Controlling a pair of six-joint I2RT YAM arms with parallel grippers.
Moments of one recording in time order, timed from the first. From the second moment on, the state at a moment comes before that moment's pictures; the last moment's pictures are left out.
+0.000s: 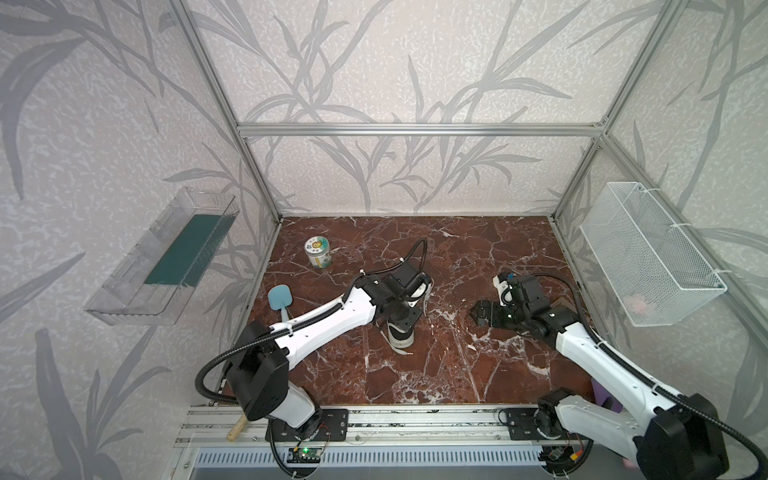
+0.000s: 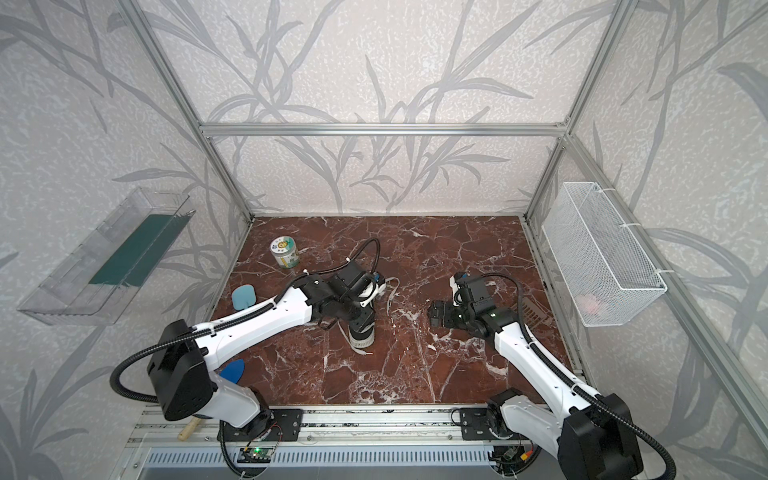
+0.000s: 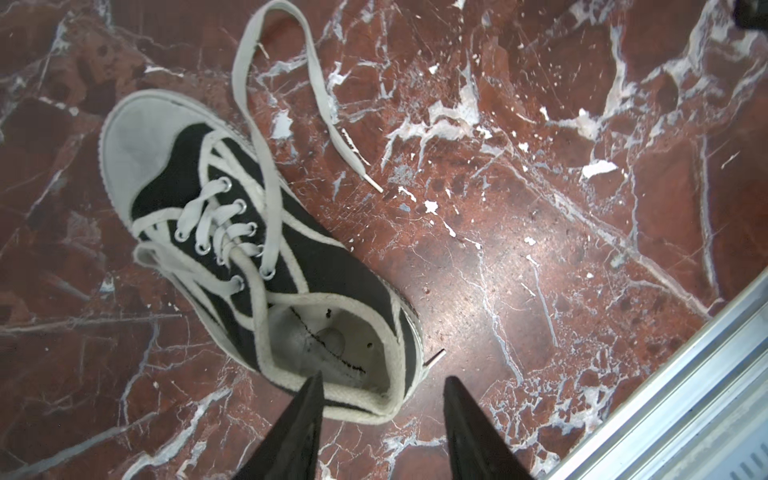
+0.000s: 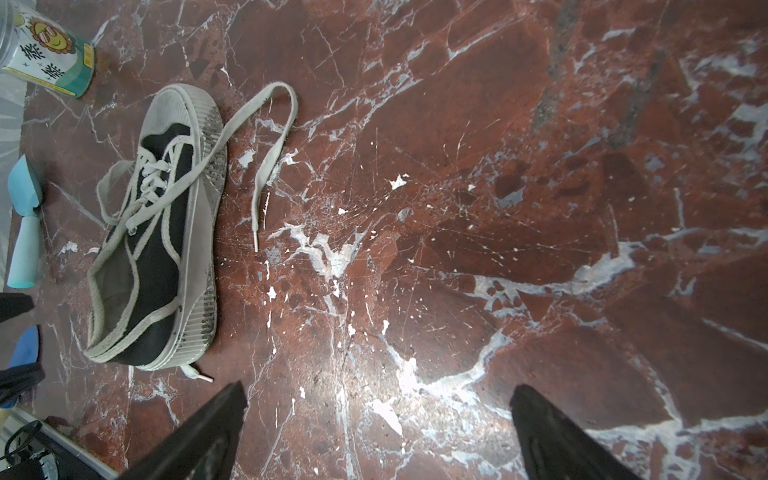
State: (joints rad) left arm -0.77 1.50 1.17 -0.81 0.01 -0.13; right arm 0.37 1.08 0.68 -0.53 -0.19 0.46
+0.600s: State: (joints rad) left arm -0.42 1.51 0.96 -0.64 0.04 -0.37; right arm 0.37 1.16 0.72 -0.53 -0.21 0.46
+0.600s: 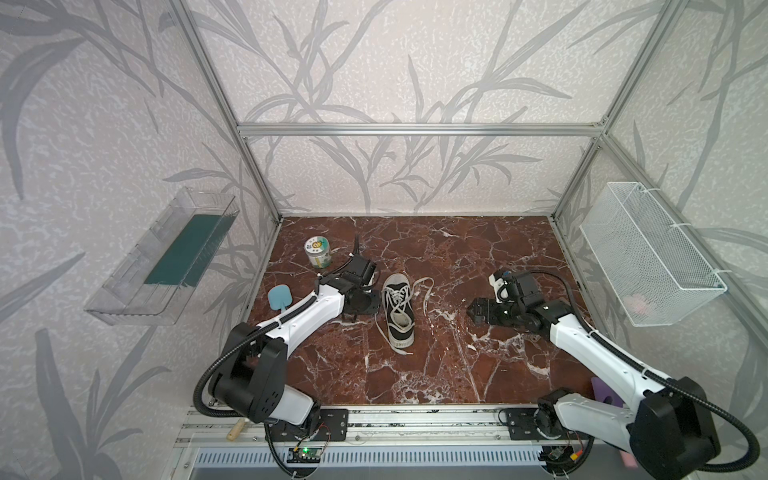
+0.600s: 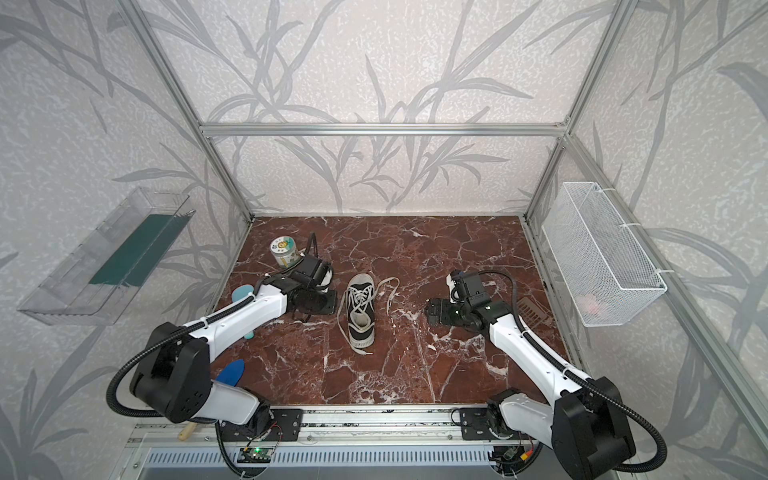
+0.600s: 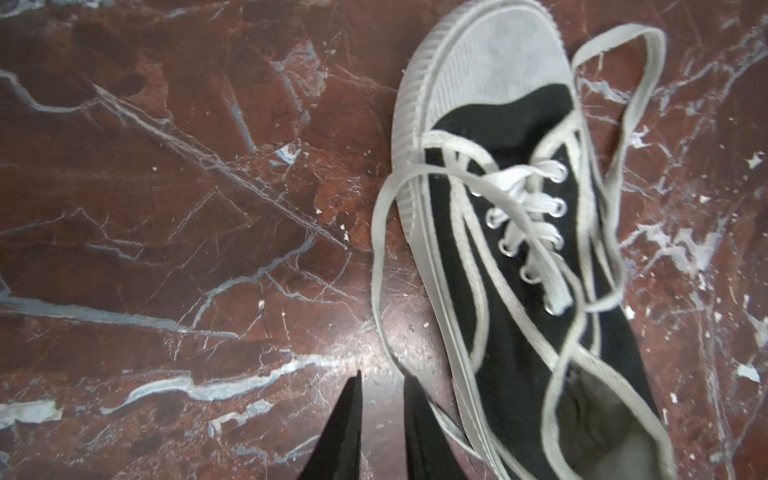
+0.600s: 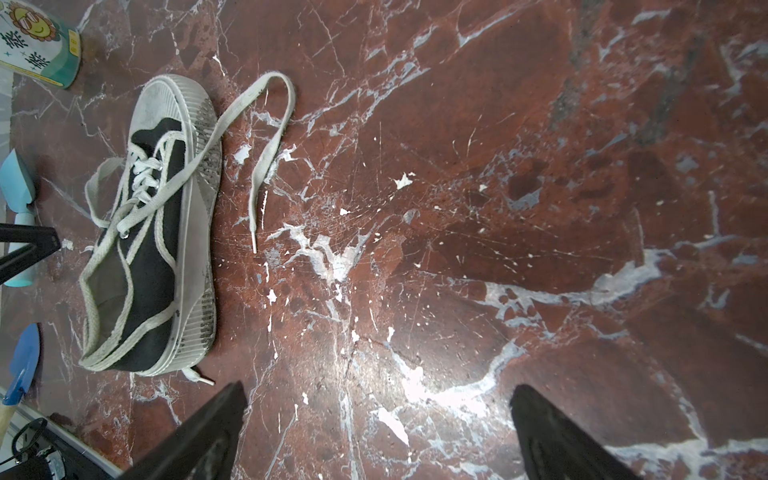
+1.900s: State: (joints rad) left arm -0.42 1.55 0.95 -0.59 0.02 -0.38; right arm 0.58 1.61 1.11 -0.66 -0.05 0.42
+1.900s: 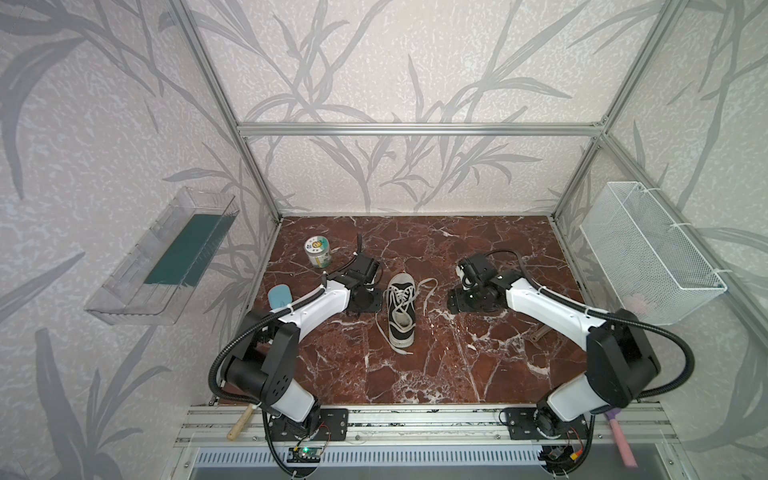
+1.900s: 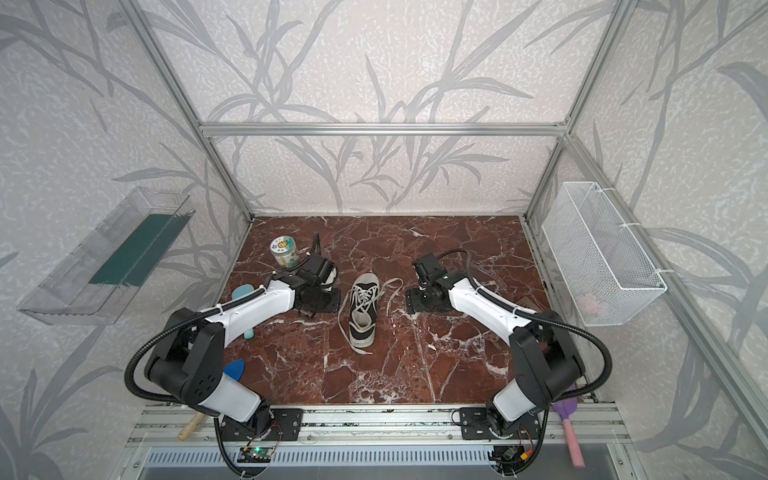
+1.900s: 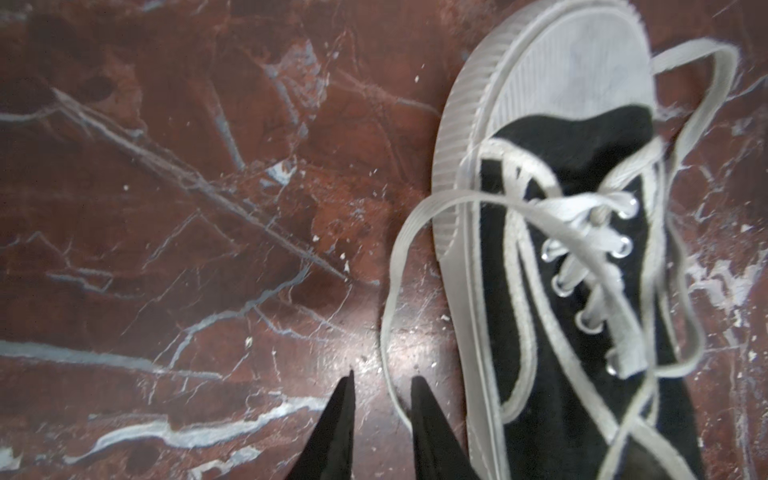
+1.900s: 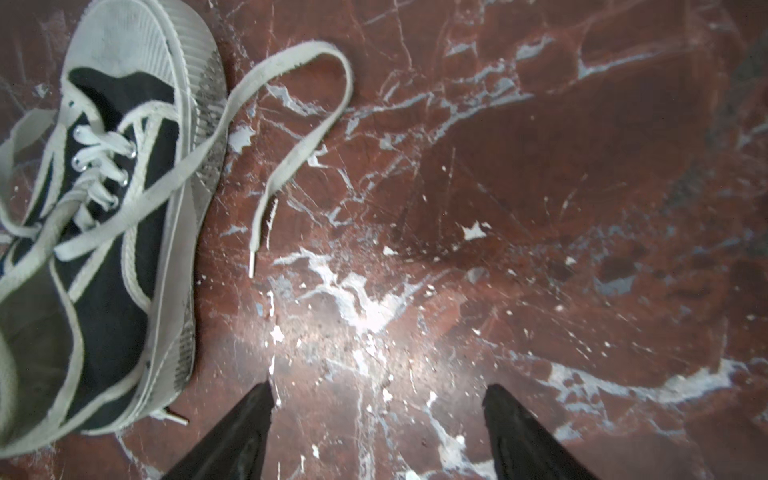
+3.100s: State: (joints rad) left arm -0.34 1.45 0.85 -0.63 0.01 -0.37; right arm 0.67 2.05 1.43 -0.65 -0.12 0.42
